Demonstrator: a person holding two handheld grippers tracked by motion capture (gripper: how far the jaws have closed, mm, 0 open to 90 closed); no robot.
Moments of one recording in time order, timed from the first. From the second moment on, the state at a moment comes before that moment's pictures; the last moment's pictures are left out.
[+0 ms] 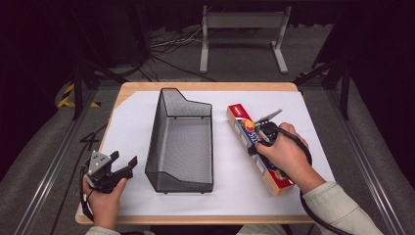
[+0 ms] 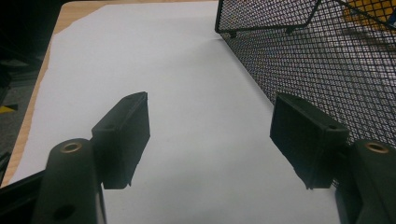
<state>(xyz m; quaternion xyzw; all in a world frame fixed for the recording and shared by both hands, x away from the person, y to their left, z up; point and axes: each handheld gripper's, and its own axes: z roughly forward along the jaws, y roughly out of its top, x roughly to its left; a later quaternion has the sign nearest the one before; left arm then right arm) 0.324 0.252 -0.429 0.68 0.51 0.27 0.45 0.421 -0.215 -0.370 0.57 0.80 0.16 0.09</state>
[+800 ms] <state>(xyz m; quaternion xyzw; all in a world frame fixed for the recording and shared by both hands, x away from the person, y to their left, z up) 0.322 0.253 -0.429 0.68 0.51 0.27 0.45 0.401 -0.202 -0.316 0.55 0.80 0.22 0.11</state>
